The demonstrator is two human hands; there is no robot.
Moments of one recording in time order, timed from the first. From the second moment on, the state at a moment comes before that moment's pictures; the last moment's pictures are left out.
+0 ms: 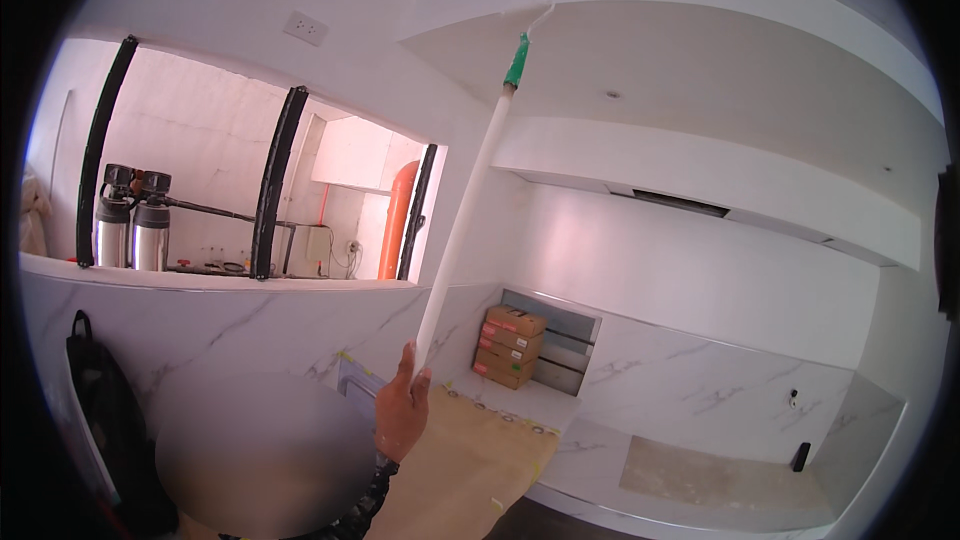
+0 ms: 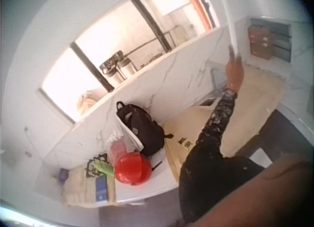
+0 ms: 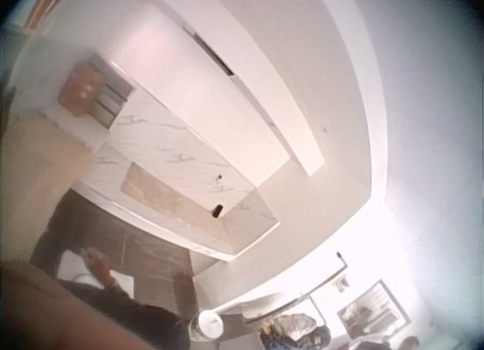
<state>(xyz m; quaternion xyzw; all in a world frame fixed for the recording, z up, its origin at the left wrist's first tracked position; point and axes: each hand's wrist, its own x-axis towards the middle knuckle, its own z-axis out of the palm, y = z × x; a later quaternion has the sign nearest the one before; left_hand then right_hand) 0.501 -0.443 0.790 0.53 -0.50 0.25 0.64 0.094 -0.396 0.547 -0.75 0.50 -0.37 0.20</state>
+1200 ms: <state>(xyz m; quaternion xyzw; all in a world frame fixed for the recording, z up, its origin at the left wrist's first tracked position) 0.493 -0.453 0.883 0.53 -0.52 0.26 0.62 0.097 -0.398 0.542 -0.74 0.48 -0.44 0.16</state>
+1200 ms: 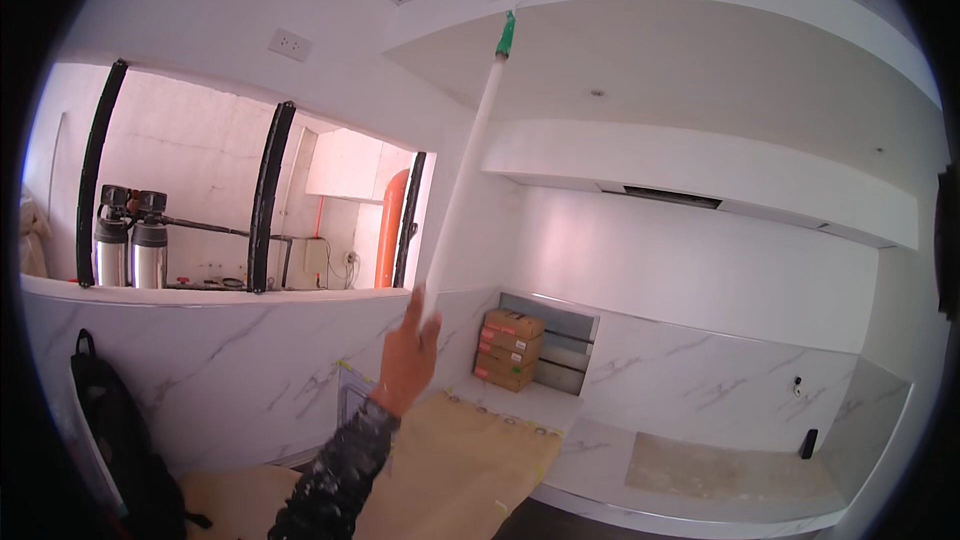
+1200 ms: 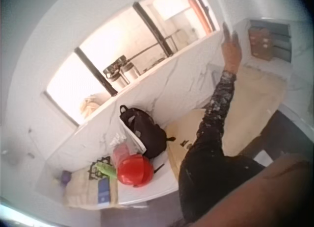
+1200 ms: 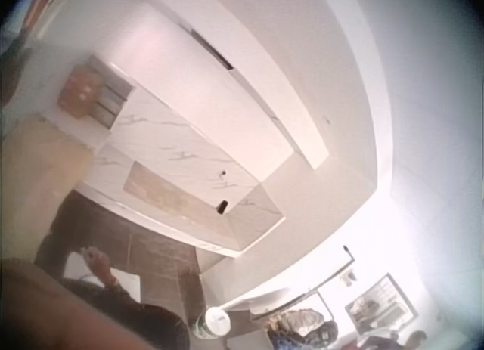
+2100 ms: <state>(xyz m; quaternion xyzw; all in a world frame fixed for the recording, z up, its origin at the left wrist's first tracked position) 0.425 -0.452 0.927 0.53 -0.52 0.24 0.62 0.082 -0.392 0.576 -0.73 0.44 -0.49 0.18</state>
